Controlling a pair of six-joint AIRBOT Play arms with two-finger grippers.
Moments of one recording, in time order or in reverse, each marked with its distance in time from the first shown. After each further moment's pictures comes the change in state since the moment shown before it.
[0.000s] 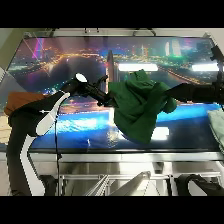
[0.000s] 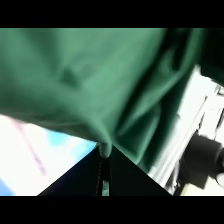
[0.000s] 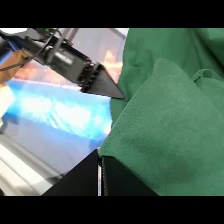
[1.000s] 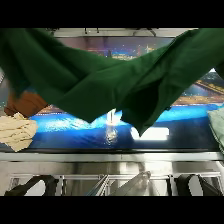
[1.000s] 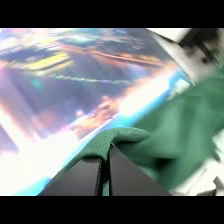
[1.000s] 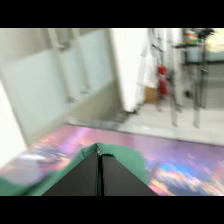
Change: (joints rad) left arm 0.609 0.989 0.104 -0.007 -0.238 -0.055; right arm -0.497 0.288 0.338 0.465 0.023 -0.235
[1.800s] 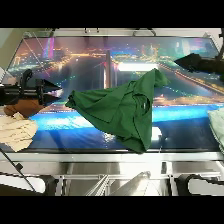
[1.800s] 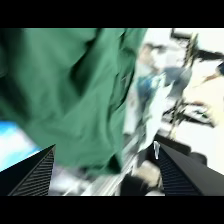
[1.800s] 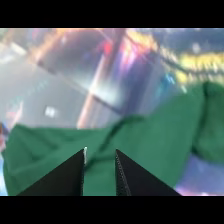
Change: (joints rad) left arm 0.133 -0.596 -0.532 -0.060 0.054 0.173; right arm 0.335 -0.805 0.070 -0.297 -0.101 -0.033
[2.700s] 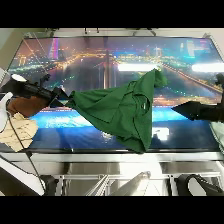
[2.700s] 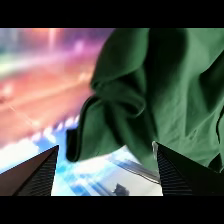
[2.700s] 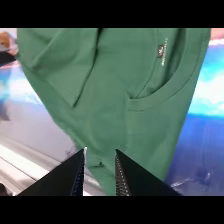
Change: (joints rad) left arm -0.167 -0.278 0.278 0.379 0.084 -0.074; right arm -0.078 0.613 -0.653 -0.154 0.186 0.207
